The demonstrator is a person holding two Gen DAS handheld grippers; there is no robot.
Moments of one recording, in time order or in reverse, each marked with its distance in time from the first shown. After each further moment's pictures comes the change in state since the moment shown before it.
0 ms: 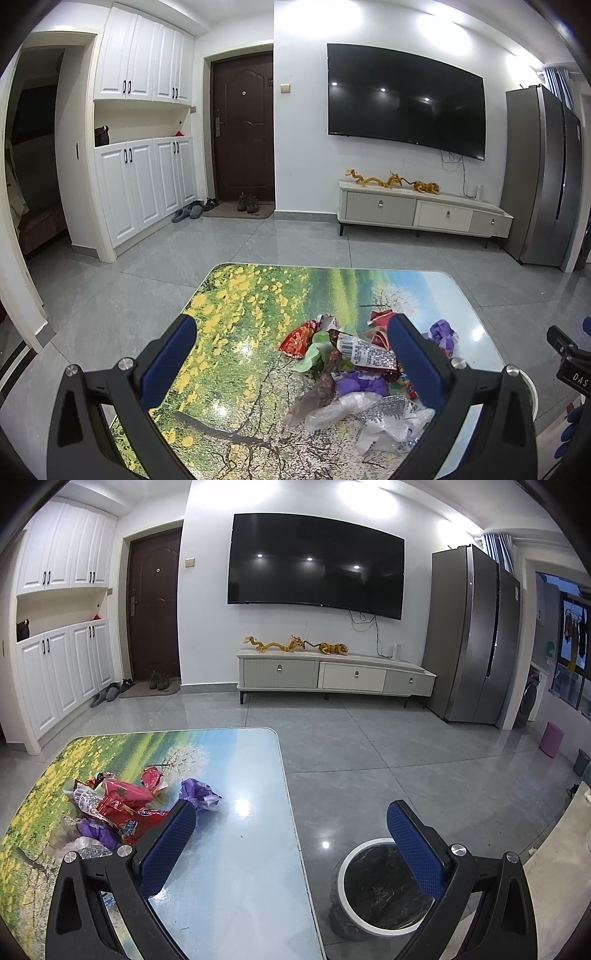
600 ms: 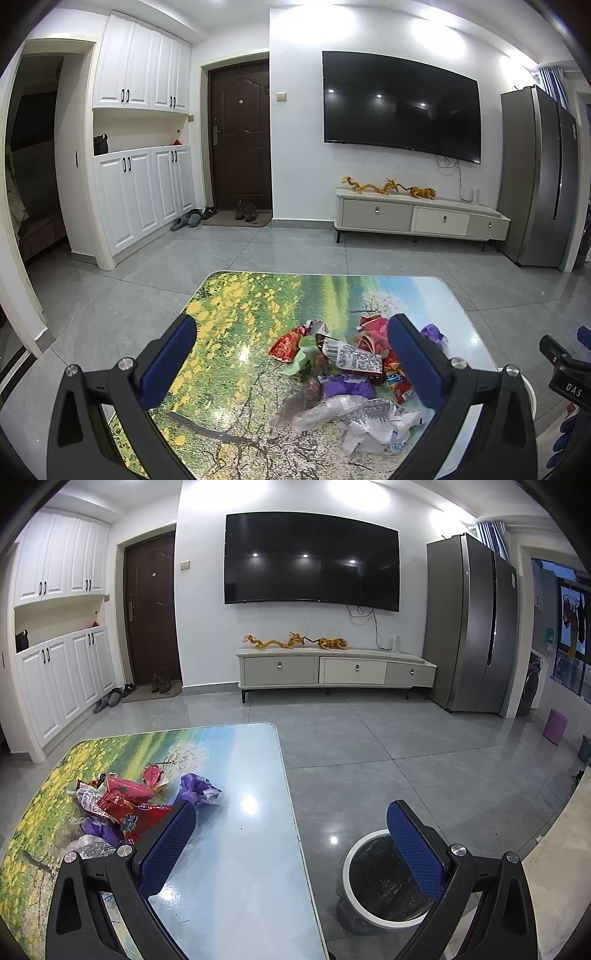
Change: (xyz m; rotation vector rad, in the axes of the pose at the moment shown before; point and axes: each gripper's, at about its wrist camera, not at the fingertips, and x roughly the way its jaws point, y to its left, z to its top) left arm -0.013 -0.017 0.000 0.014 -0.039 0.004; right arm -0.004 -0.009 -0.008 0.038 0.005 0.020
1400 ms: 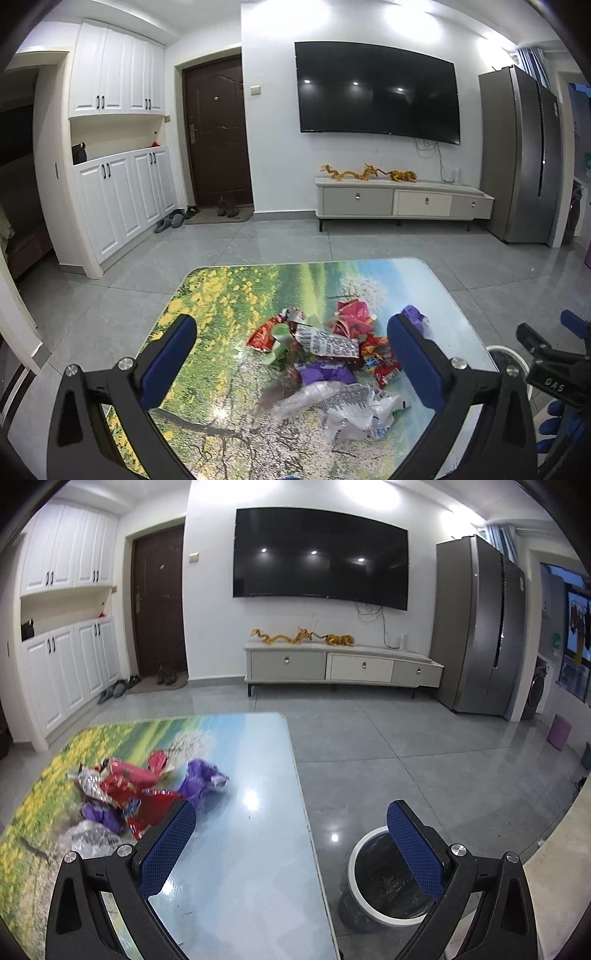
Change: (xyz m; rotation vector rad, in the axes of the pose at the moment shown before) left arm -0.003 -0.027 -0.005 0.074 0.034 -0.055; right arm 0.002 0.001 -0.009 -0.010 0.008 0.022
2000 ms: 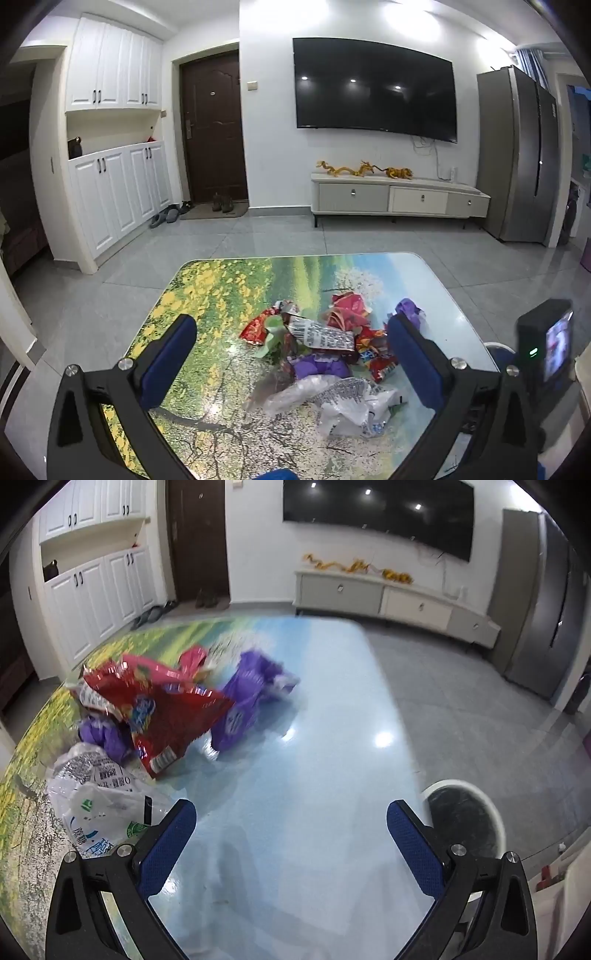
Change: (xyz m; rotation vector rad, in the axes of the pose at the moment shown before) left arm 0.010 -0.007 -0.010 0.006 0.028 -0.033; right arm 0.081 0.054 -0.043 -0.127 0.265 0.119
